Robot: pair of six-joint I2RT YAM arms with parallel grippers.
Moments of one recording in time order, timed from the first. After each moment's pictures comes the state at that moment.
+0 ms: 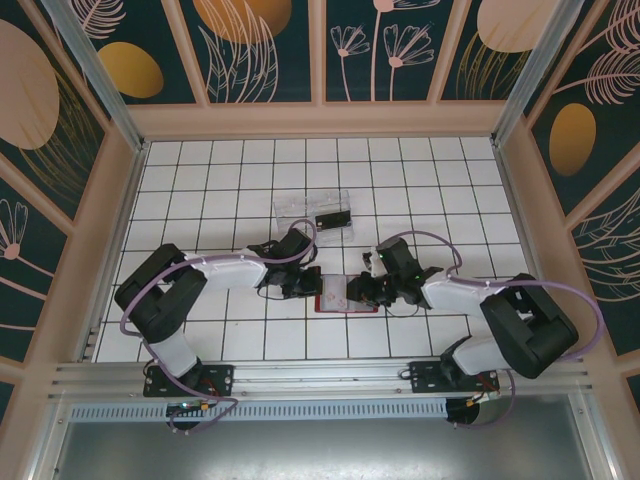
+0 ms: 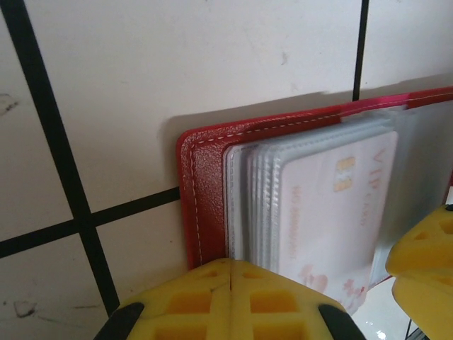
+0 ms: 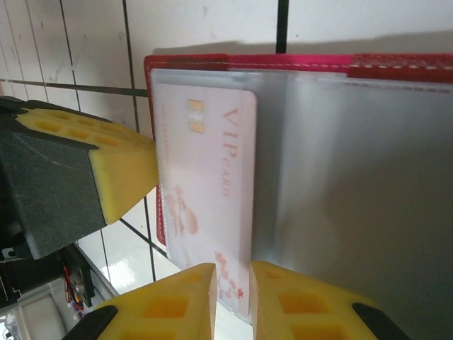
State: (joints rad) left arm -0.79 1.72 0.86 -0.24 0.36 -0.83; right arm 0.62 1.39 0.46 -0.01 -0.56 0.78
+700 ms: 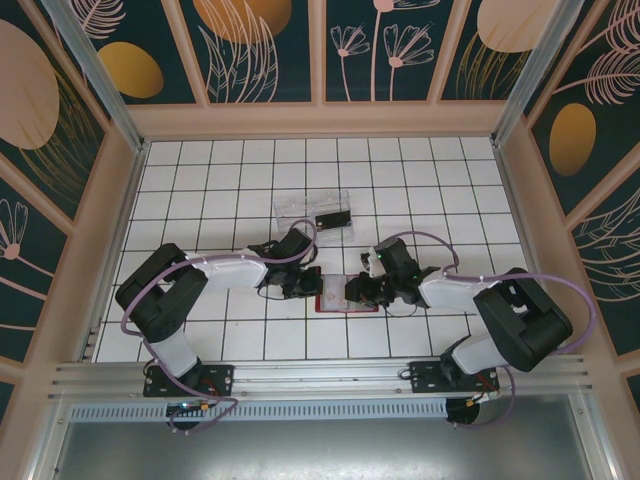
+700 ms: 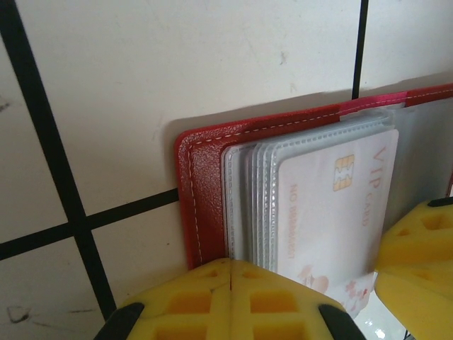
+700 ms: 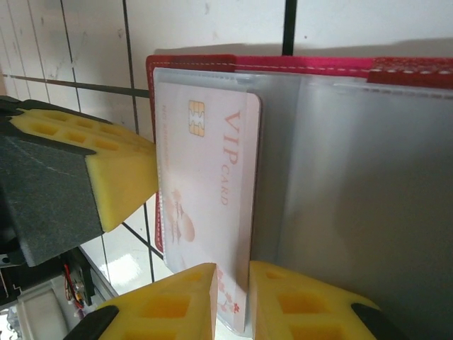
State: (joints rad) left arm -0.79 1.73 0.86 -0.24 0.36 -0.83; right arm 0.62 1.42 0.45 0.04 -0.59 0.78
